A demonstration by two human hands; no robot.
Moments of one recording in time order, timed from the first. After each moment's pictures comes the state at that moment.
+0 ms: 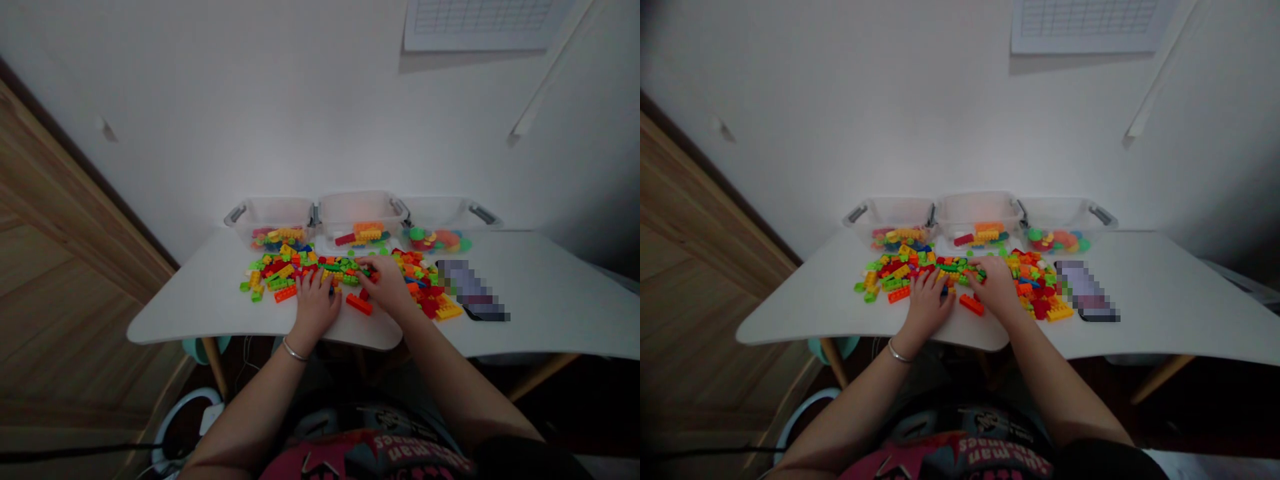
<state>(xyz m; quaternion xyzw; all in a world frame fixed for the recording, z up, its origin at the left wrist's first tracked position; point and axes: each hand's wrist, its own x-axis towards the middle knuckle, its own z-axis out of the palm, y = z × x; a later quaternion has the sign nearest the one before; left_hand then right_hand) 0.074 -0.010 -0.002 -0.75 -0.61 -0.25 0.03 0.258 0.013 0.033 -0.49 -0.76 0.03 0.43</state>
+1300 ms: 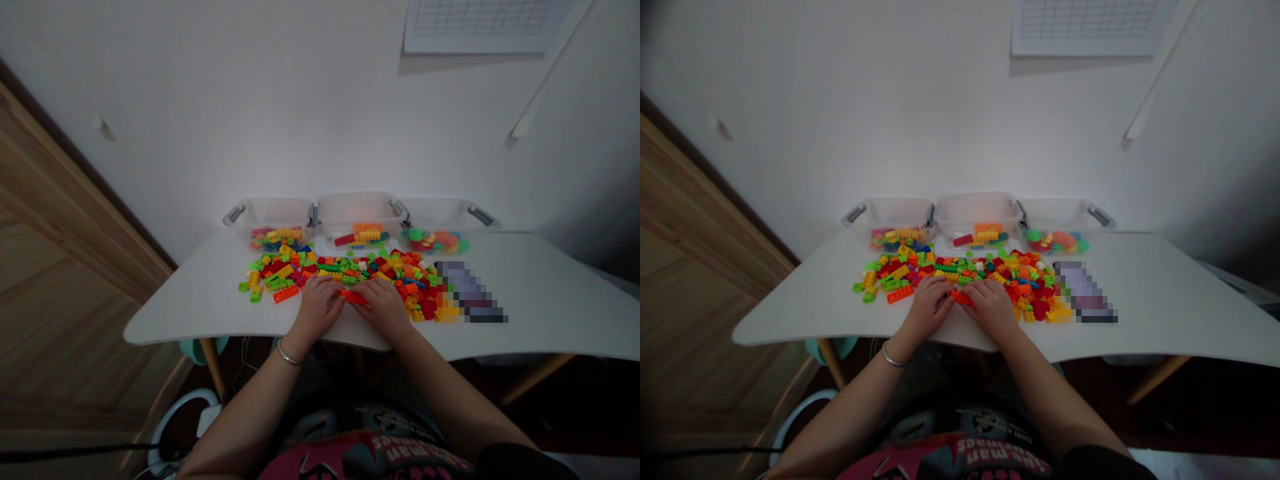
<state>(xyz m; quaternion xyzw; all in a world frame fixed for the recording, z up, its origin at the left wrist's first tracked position) 0.064 -0.013 0.005 -0.82 -0.44 -0.36 -0.07 0.253 -0.019 0.002 -0.43 -0.82 -0.11 0.36</state>
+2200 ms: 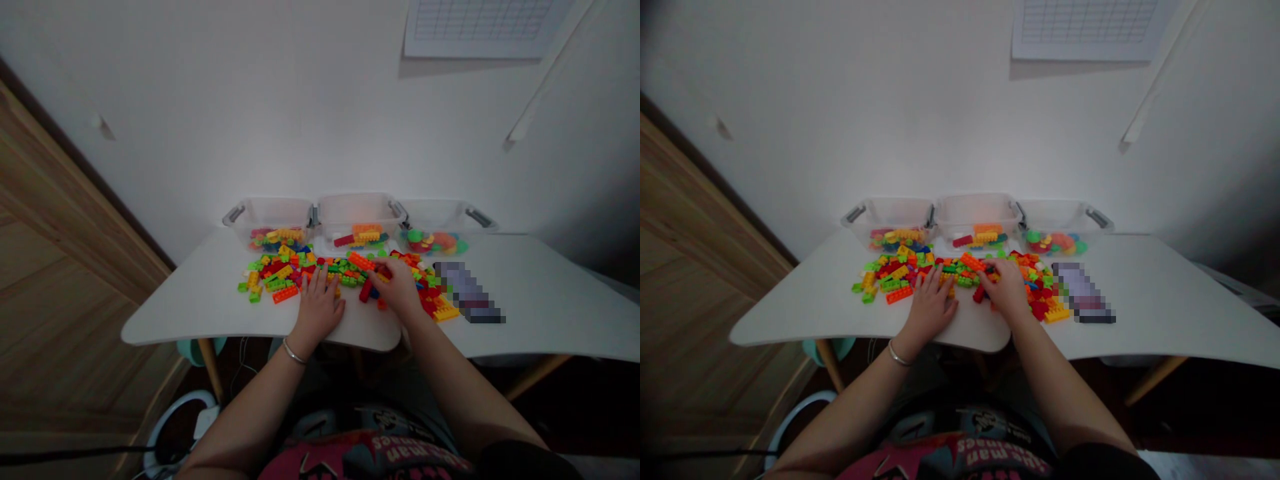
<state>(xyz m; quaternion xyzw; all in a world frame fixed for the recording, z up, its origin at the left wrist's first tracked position) 0.074 -0.015 -0.003 -0.80 -0.55 -0.25 0.05 0.278 0.014 0.021 -0.54 -0.70 0.01 0.47</state>
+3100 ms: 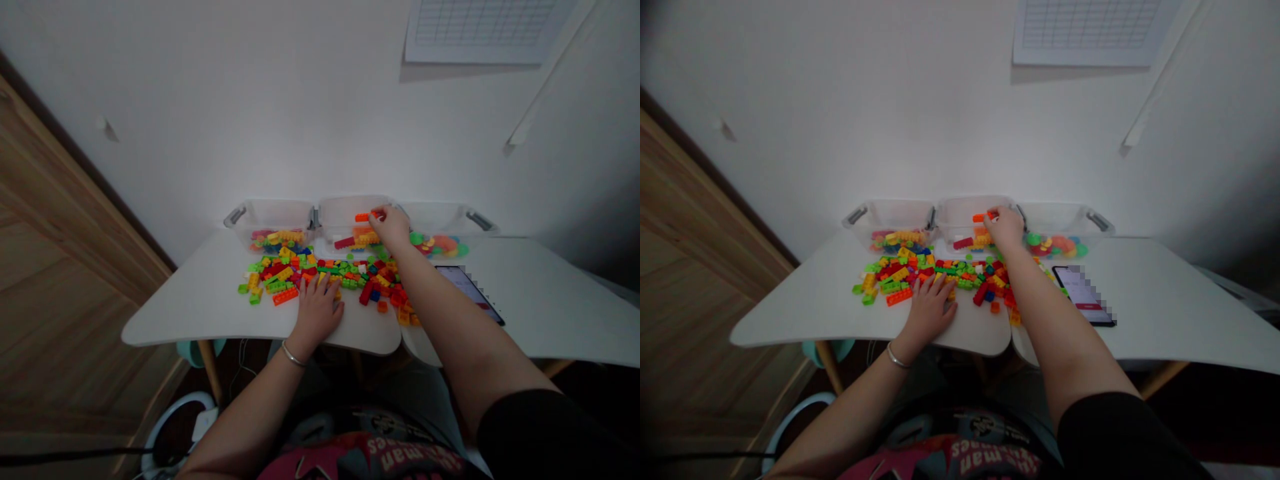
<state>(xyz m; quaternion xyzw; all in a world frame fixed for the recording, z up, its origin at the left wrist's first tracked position) 0.073 -0.014 -0.002 -0.80 -0.56 -0.24 0.03 0.284 0.144 0.089 -0.63 -0.64 -0.02 0.43</state>
